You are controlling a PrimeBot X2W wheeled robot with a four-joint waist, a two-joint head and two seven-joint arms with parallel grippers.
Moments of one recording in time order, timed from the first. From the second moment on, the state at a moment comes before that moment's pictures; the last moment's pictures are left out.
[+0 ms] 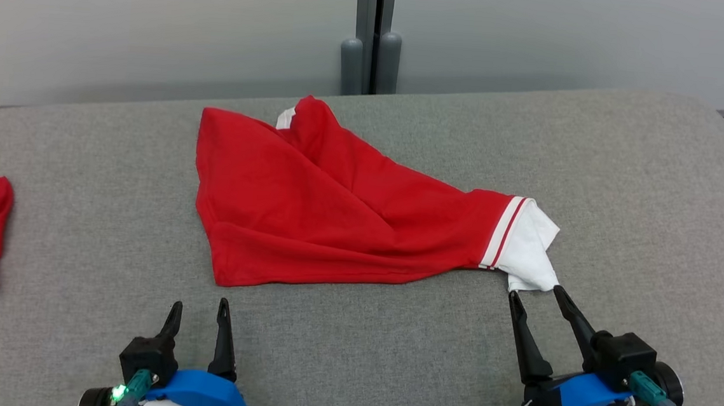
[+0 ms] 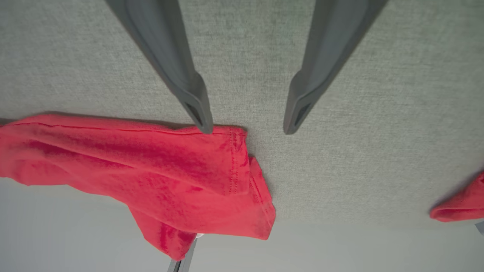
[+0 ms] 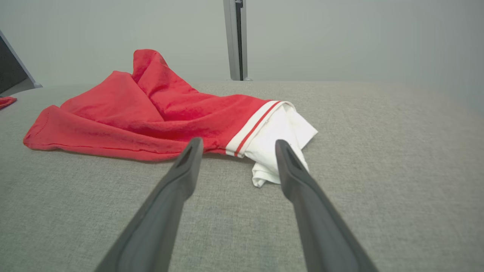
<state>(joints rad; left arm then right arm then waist) -0.11 0.05 -0.18 0.52 -0.28 0.07 -0.26 -0.15 -0.05 0.10 0.39 0.10 0.13 -0.26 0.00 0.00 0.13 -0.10</state>
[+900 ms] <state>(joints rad) -0.27 0.05 -0.15 0.63 -0.32 0.02 -0.27 -0.22 -0.06 0.09 0.36 0.11 0.13 -0.26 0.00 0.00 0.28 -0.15</state>
